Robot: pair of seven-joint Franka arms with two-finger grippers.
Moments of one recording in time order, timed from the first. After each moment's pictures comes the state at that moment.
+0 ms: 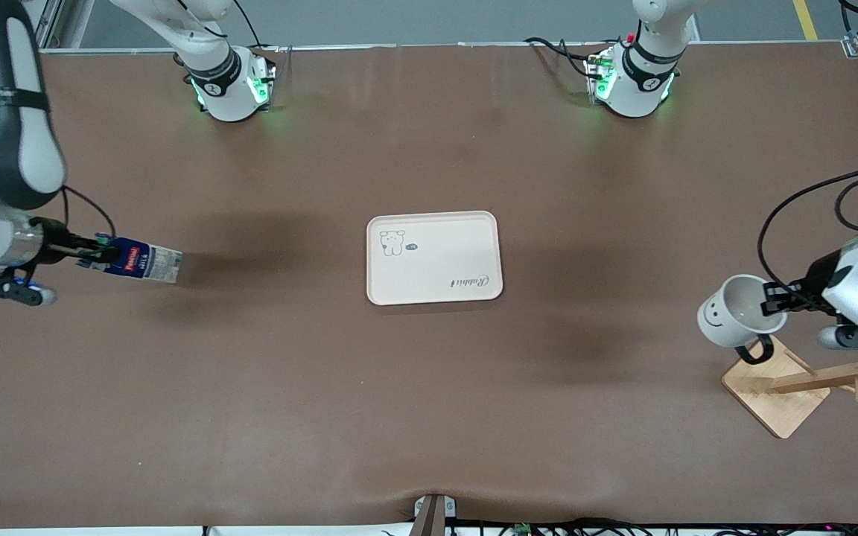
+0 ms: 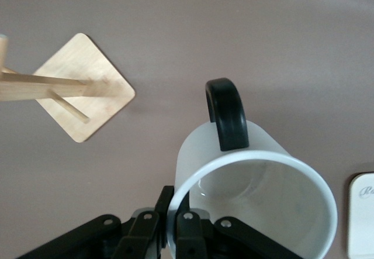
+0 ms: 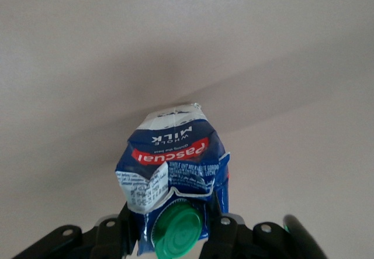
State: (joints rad) left arm 0.48 0.38 -0.56 -1.44 0.16 1.80 -0.04; right arm -0.18 0.16 0.04 -1.97 -0.01 1.87 0.16
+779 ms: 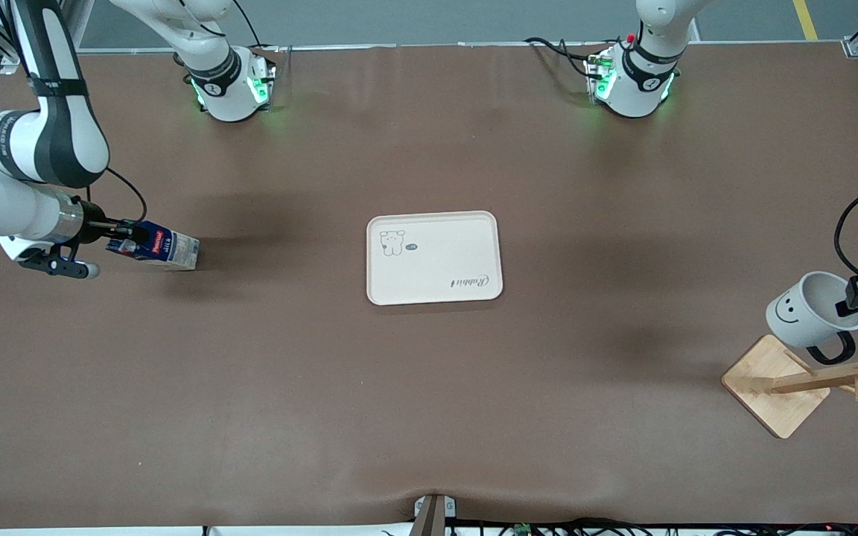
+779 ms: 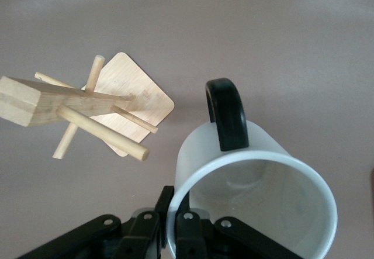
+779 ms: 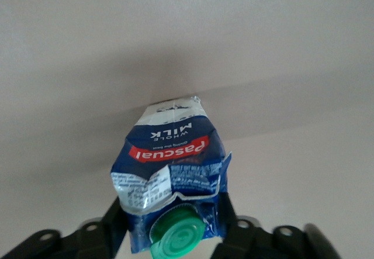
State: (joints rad) left arm 0.63 0.40 -0.56 -1.39 0.09 1.80 0.20; right arm -0.18 0.09 0.04 -2.13 -0.02 1.92 0.07
